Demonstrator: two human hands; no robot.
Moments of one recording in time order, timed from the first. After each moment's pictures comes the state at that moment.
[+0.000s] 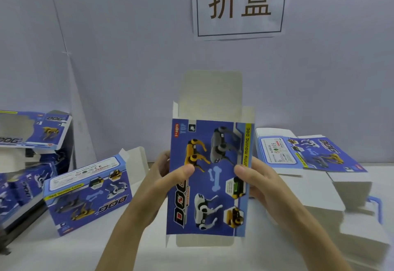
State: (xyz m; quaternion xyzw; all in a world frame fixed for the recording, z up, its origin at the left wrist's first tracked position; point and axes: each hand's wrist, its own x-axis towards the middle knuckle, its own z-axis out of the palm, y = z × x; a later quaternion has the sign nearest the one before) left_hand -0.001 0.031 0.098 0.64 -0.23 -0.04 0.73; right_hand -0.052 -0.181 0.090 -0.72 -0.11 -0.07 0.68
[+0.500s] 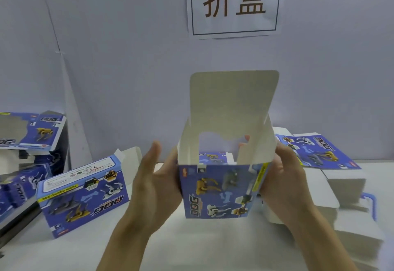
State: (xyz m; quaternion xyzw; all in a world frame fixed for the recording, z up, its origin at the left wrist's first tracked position) left_hand -0.021 0.018 0.107 0.48 -0.34 -0.16 0.79; right_hand -0.057 -0.186 0.109 -0.53 -0.13 -0.12 0.83
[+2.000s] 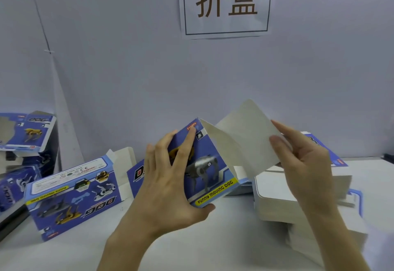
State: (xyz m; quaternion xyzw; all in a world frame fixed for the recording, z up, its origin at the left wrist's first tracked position) left_hand -0.027 0.009 0.099 0.85 -0.34 0.29 0.27; right_hand -0.074 -0.220 0.116 -0.71 -0.05 -0.49 0.50
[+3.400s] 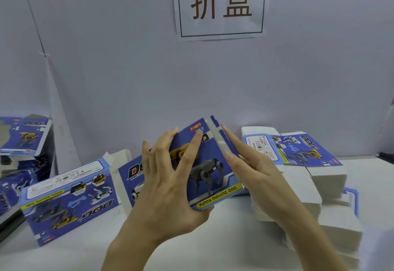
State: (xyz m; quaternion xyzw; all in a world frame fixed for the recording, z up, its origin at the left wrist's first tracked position) left_hand -0.033 -0.002 0.102 0.83 -0.35 0.40 0.19; right_hand -0.077 -0.181 0.119 -0.72 -0.21 -0.20 0.63
